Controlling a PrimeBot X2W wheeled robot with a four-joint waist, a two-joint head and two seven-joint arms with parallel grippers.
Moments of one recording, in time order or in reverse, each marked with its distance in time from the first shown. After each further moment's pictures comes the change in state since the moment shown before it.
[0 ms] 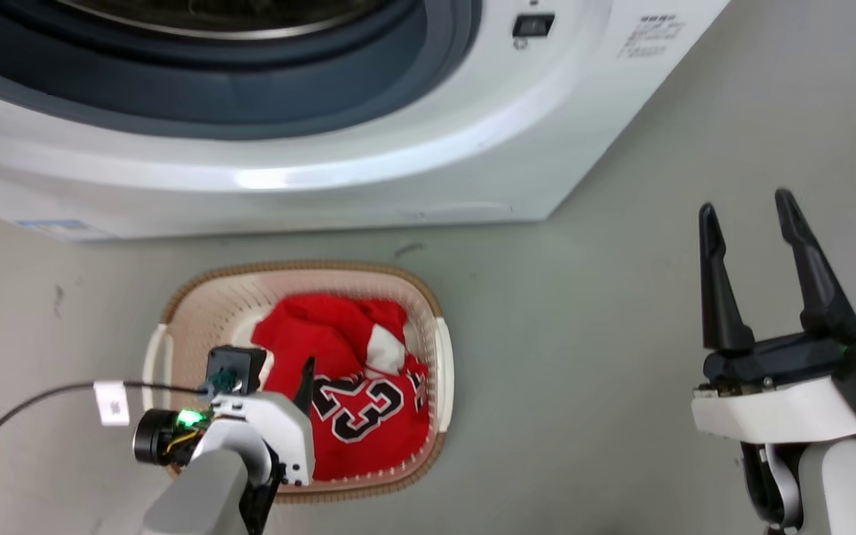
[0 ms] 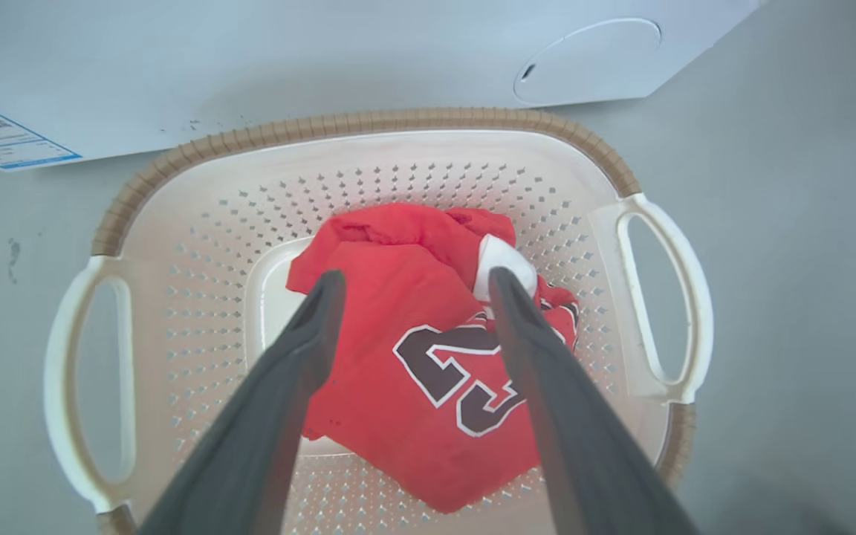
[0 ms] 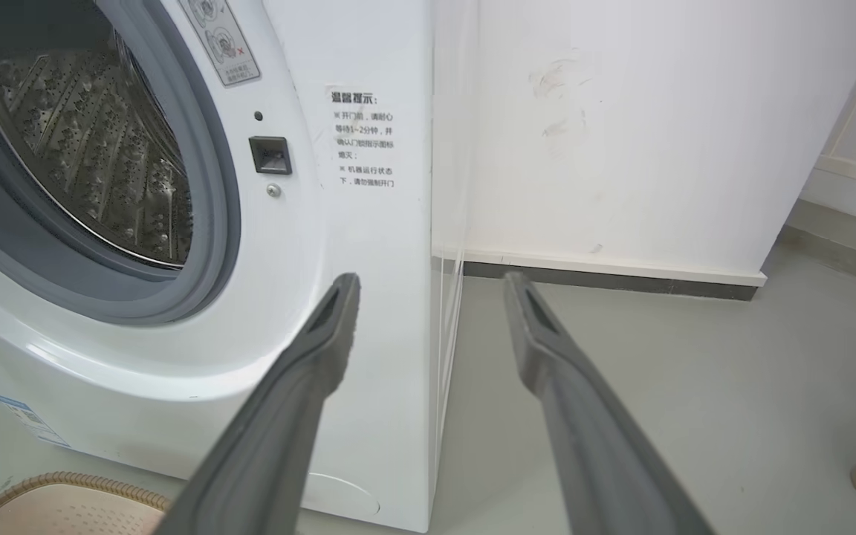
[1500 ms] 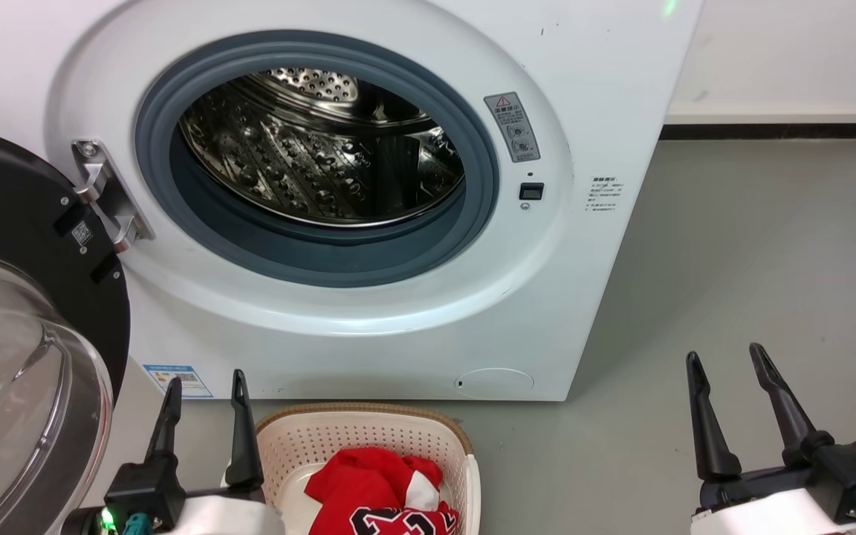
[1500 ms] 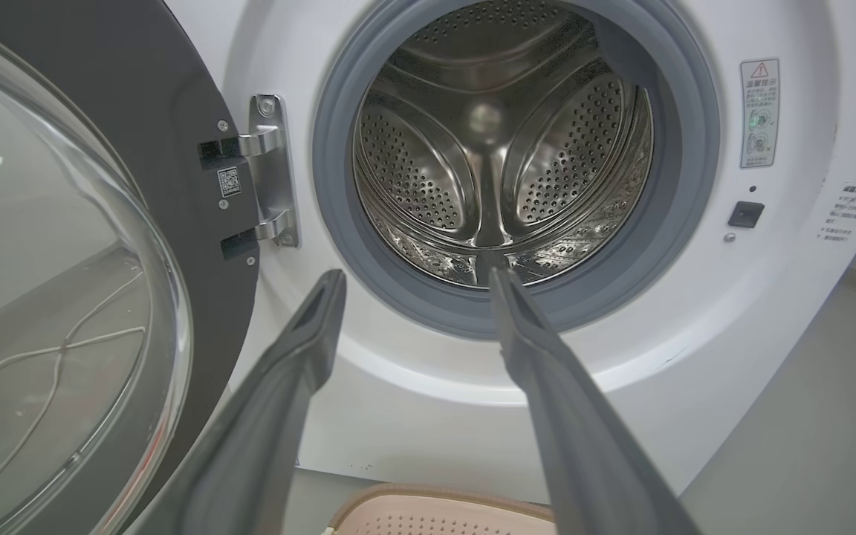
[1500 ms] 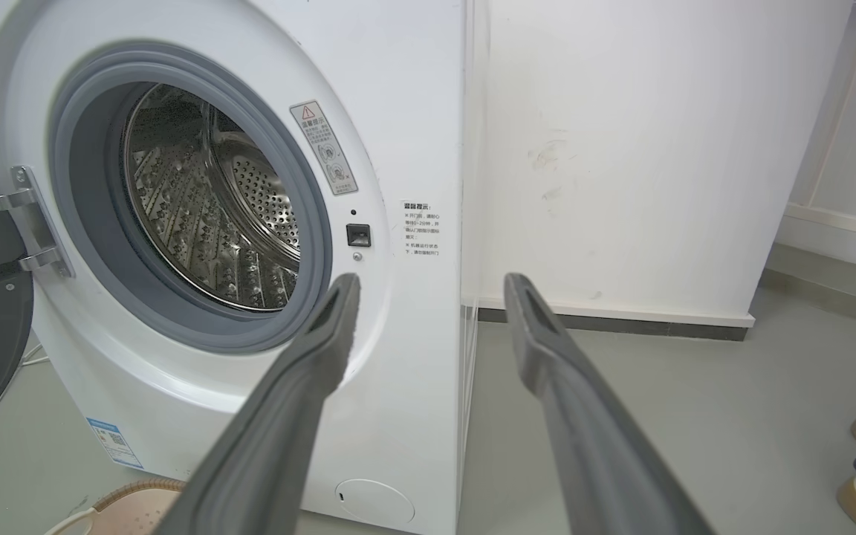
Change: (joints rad) left arm 0.617 -0.154 0.537 -0.976 0.399 0.090 0.000; right arm 0.258 0.000 -0.019 0.071 0.023 0.000 0.000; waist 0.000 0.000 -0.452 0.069
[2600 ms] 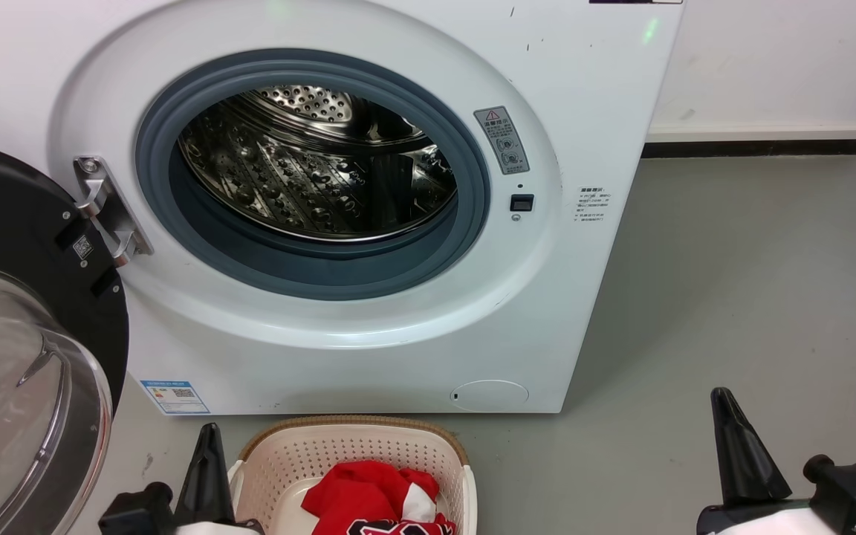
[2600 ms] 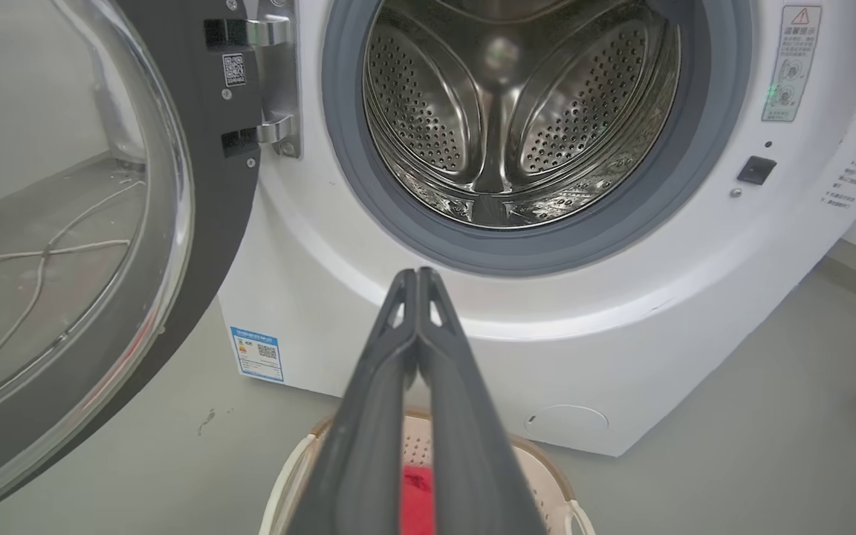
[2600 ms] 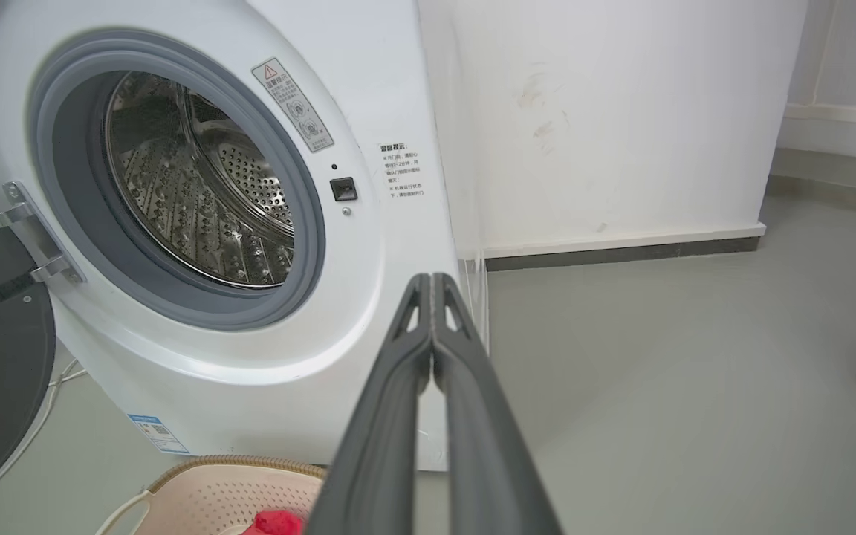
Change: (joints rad) left arm 0.060 -0.001 -0.001 0.060 -0.109 -0.007 0.035; right arm 0.046 -0.003 0.007 0.074 0.140 0.000 0.022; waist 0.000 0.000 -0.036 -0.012
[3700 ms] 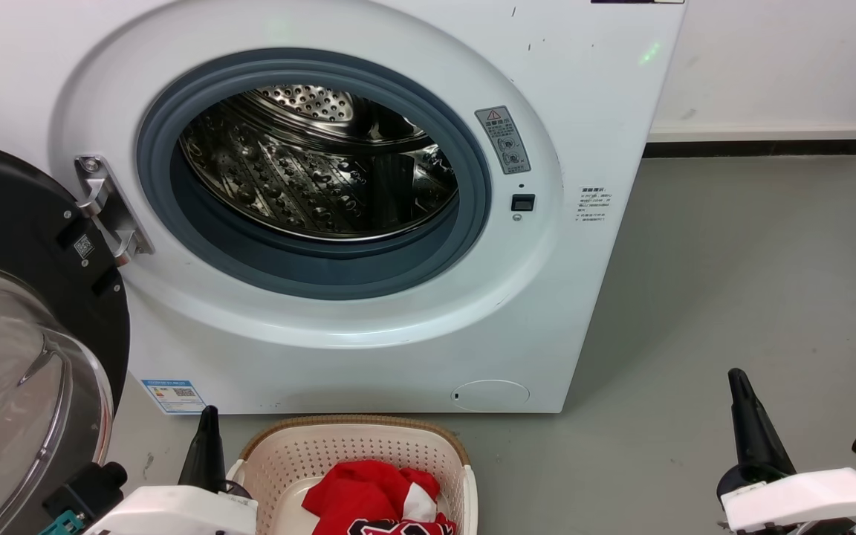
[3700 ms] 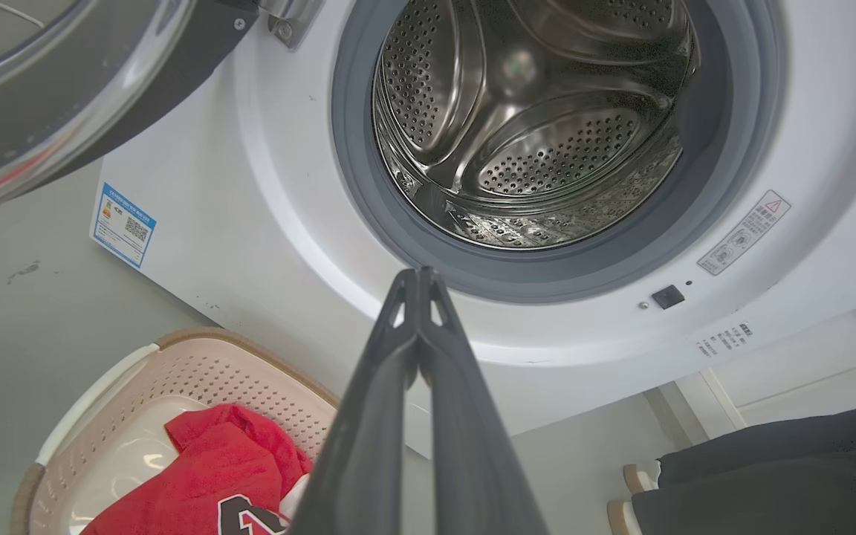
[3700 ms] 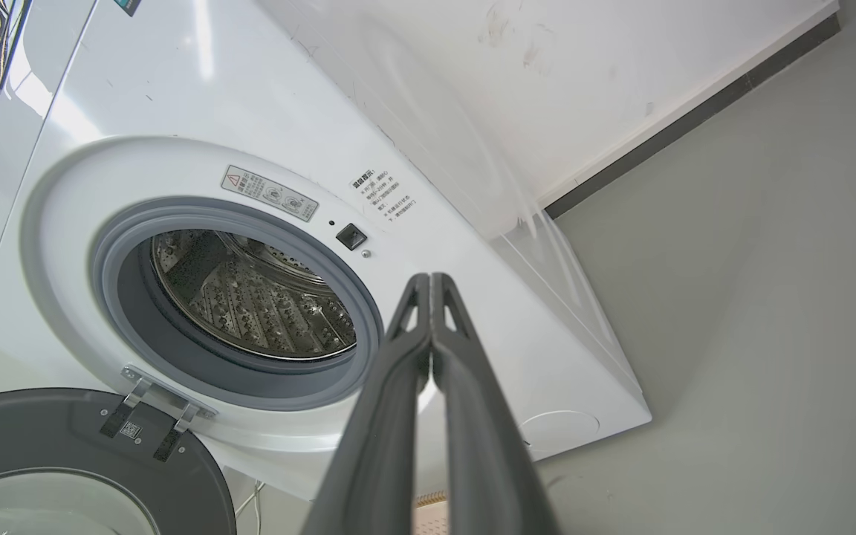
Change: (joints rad) left arm -0.089 0.002 0.045 0.059 -0.548 -0.073 0.130; right arm -0.088 -0.023 -0.011 0.082 0.591 0.000 0.112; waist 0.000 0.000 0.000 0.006
